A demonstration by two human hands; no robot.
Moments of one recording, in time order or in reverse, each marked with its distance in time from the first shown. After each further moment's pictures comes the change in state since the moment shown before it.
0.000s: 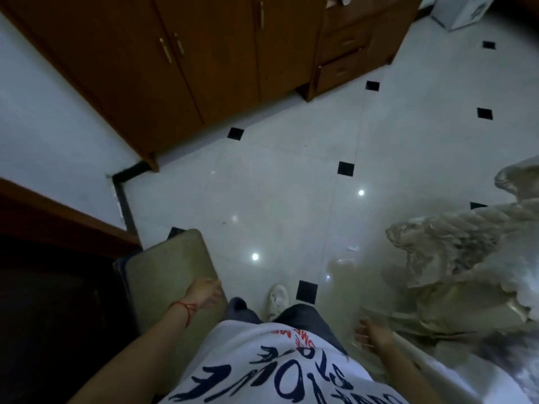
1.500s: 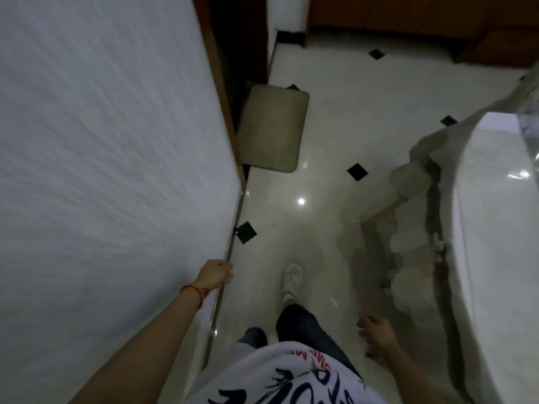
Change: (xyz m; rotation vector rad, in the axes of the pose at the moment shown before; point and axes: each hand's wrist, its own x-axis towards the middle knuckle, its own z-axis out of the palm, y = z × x) left_hand -0.454 -0.765 0.349 -0.525 0.209 -0.085; right_hand -0.124 0.682 -0.252 -0.749 -0.227 -0.390
